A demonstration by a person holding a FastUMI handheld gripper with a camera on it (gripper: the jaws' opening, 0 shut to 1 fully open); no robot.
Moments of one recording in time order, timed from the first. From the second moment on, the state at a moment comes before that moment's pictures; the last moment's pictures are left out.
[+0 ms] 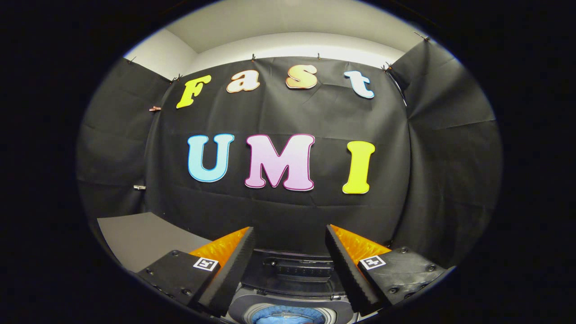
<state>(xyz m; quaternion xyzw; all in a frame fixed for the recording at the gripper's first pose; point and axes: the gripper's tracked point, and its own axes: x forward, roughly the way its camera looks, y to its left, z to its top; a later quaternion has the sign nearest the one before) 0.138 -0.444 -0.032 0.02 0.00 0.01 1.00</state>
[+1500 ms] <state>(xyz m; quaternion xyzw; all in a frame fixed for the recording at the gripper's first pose) 0.294 -0.483 -0.185 0.03 0.24 -0.02 0.97</state>
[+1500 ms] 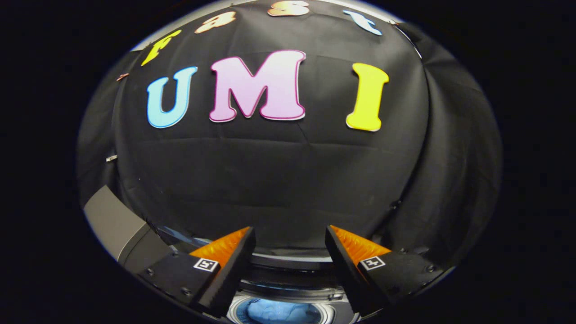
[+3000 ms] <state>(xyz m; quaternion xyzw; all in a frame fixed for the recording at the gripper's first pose) 0.176 -0.466 -0.187 0.05 0.25 0.01 0.97</state>
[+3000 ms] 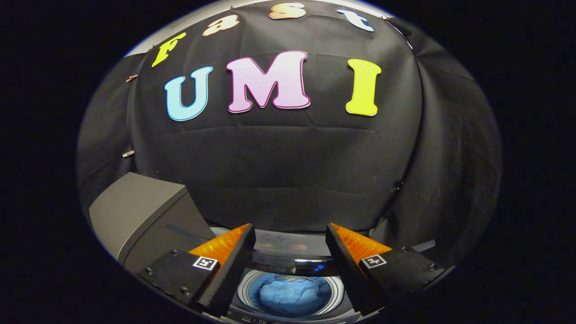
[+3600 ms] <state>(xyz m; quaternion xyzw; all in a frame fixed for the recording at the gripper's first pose) 0.085 -0.452 -0.269 -0.02 0.34 0.03 0.94</state>
